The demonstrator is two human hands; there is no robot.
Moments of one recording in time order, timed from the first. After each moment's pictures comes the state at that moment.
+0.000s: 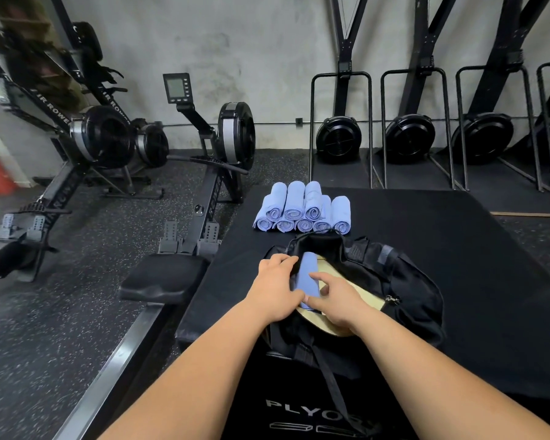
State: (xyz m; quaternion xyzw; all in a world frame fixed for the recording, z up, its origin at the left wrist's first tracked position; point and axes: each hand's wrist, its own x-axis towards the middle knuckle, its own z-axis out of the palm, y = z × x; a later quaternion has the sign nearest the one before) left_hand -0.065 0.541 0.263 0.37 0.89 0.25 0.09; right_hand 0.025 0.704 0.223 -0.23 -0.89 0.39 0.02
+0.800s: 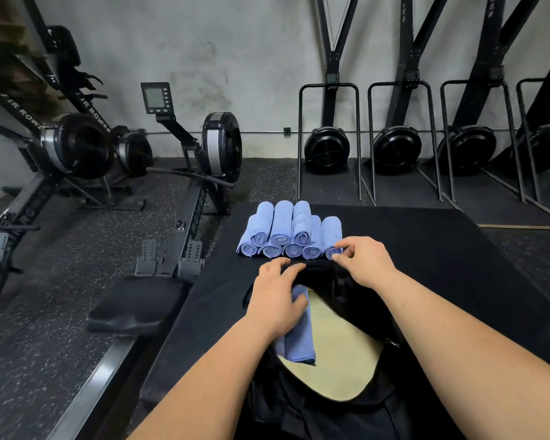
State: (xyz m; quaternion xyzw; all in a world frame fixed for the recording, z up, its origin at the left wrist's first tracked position) left_hand -0.117 0.609 0.254 0.41 0.87 0.28 -0.04; right_hand -0.045 0.838 0.294 -0.27 -0.91 0.28 0.16
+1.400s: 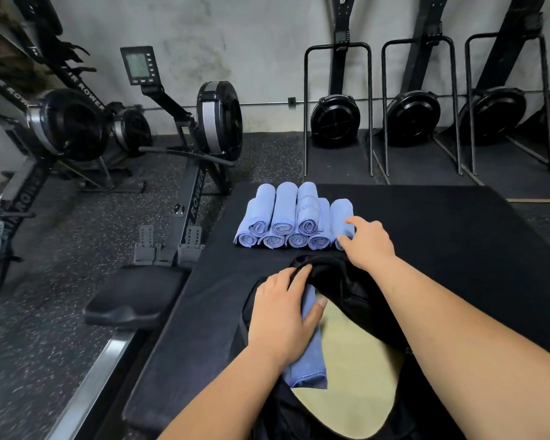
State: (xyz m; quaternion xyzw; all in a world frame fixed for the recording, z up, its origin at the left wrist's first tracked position) left_hand -0.118 0.627 0.208 0.39 0.88 0.26 -0.09; right_hand -0.119 0.877 0.247 -0.37 -0.89 0.24 0.10
